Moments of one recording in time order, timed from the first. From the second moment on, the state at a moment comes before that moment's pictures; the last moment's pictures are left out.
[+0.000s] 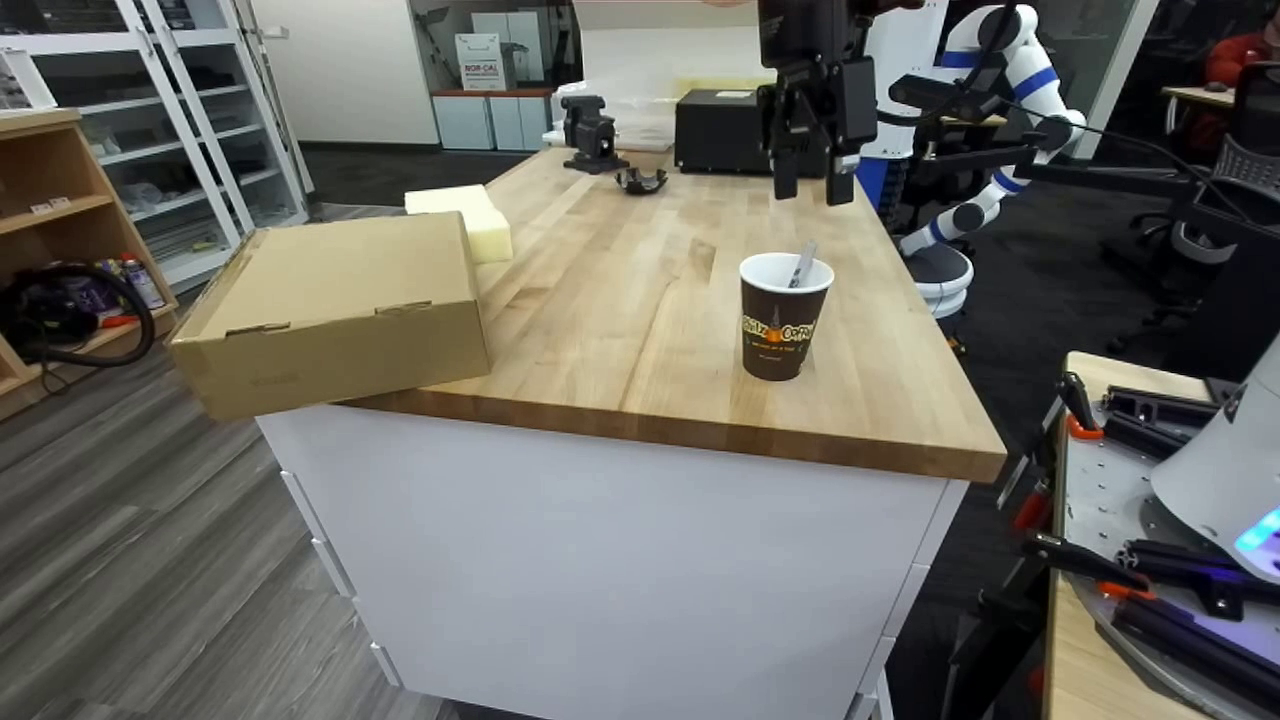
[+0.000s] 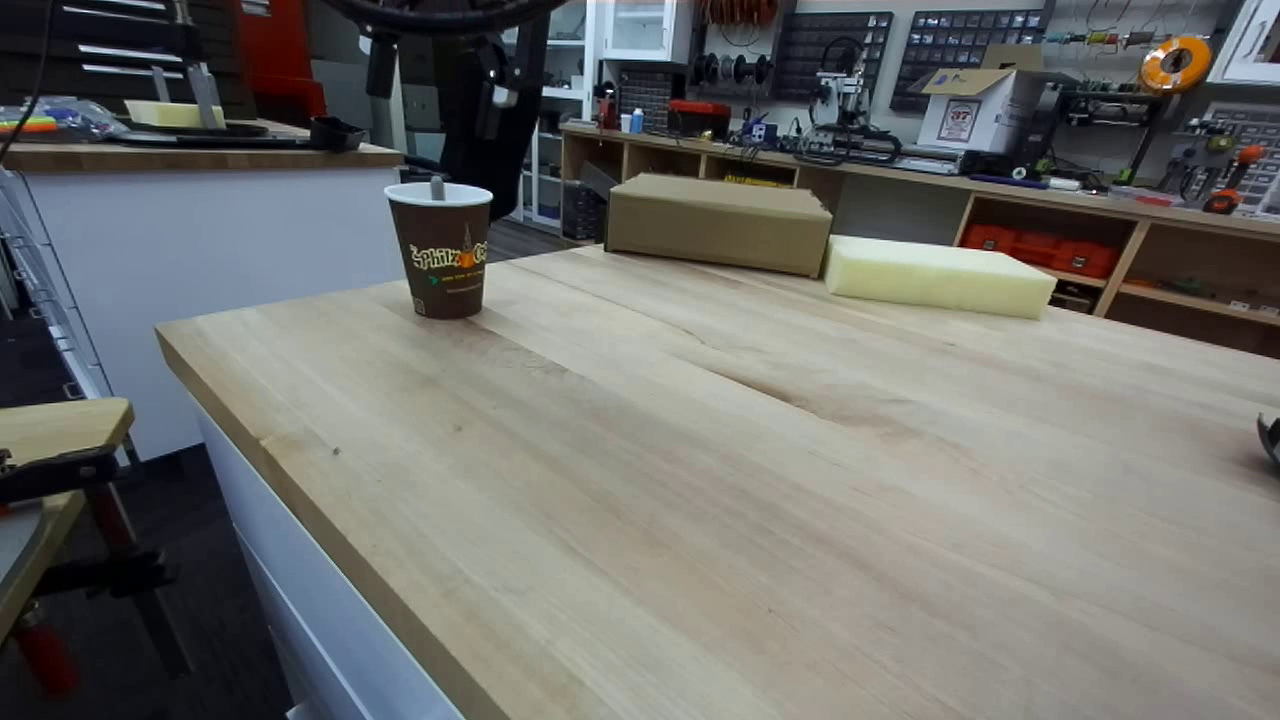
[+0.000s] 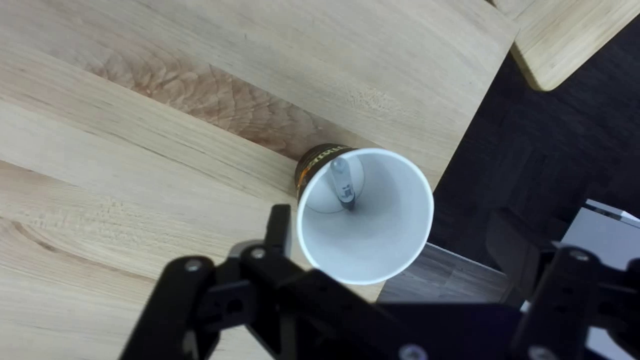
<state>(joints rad) 0.14 -0.15 0.07 -2.20 0.13 1.88 -0.70</state>
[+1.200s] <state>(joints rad) 0.14 -0.11 0.09 -2.27 0.12 1.88 -0.66</state>
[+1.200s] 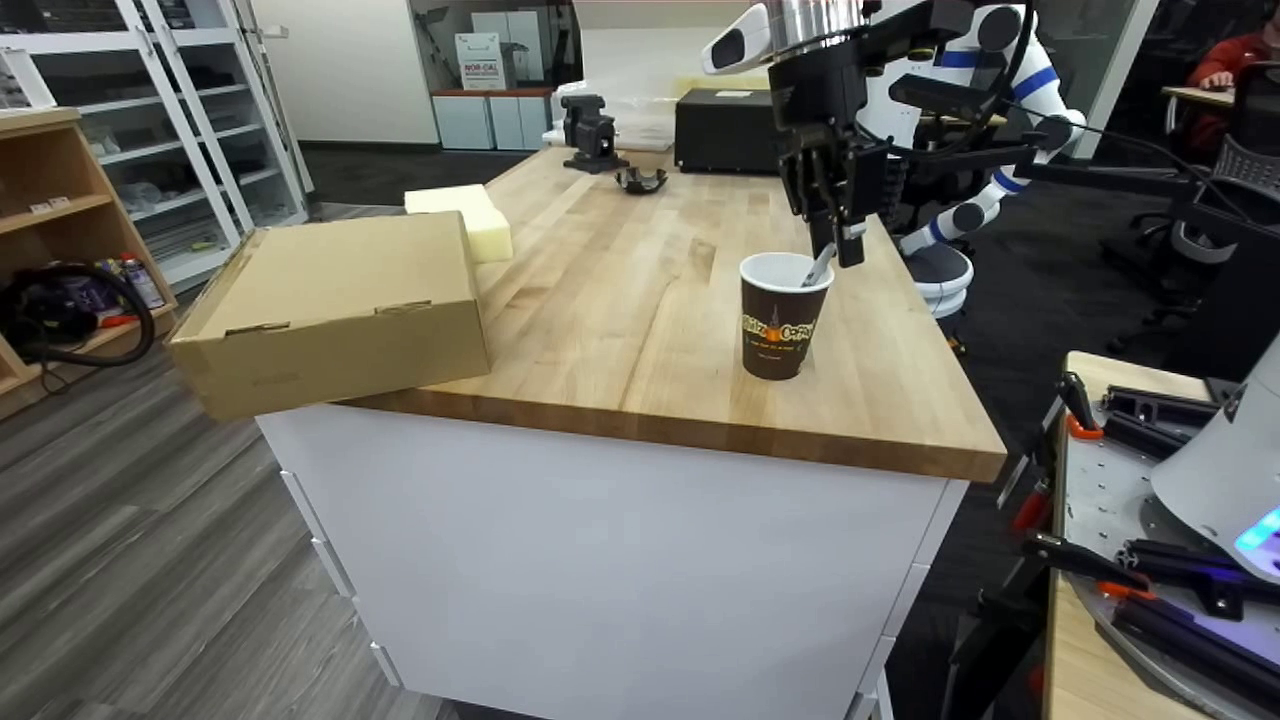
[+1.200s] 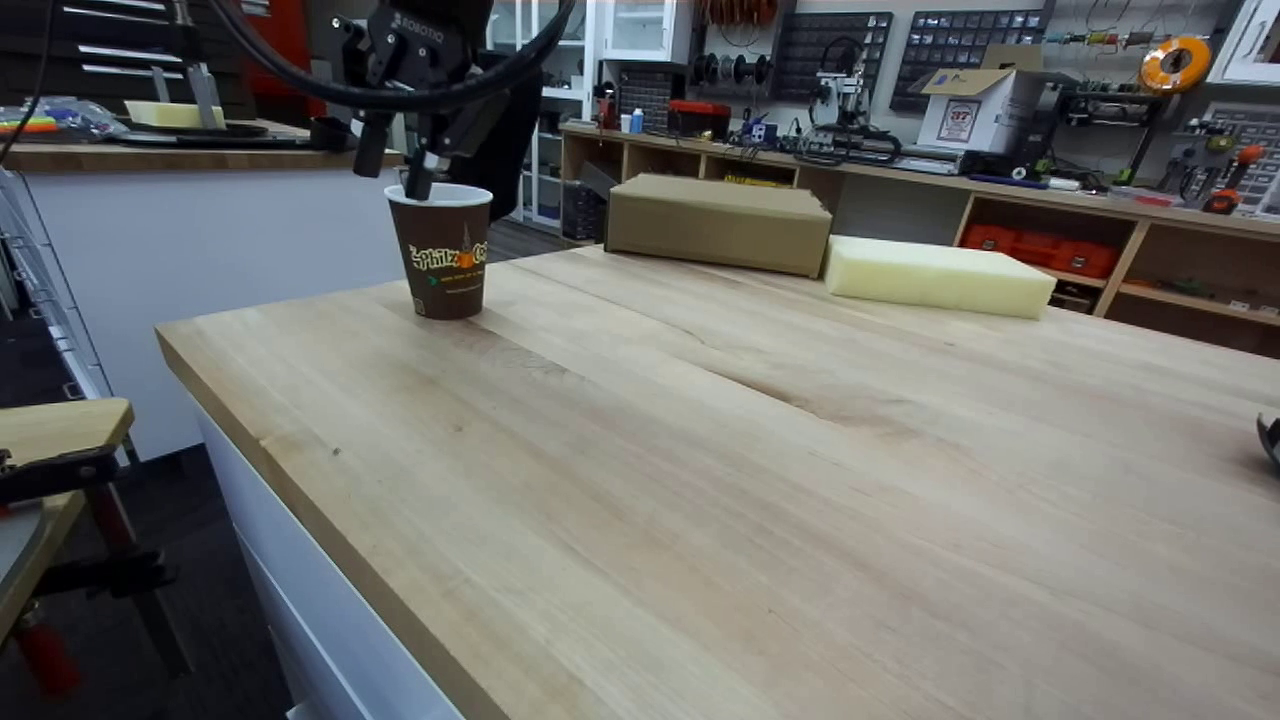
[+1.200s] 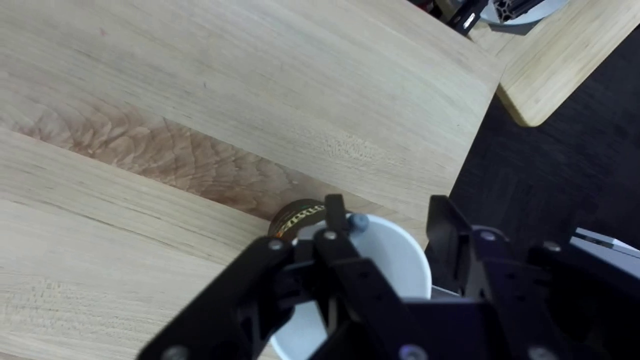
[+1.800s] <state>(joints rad) 0.14 -0.11 0.09 -2.26 0.09 1.87 -0.65</state>
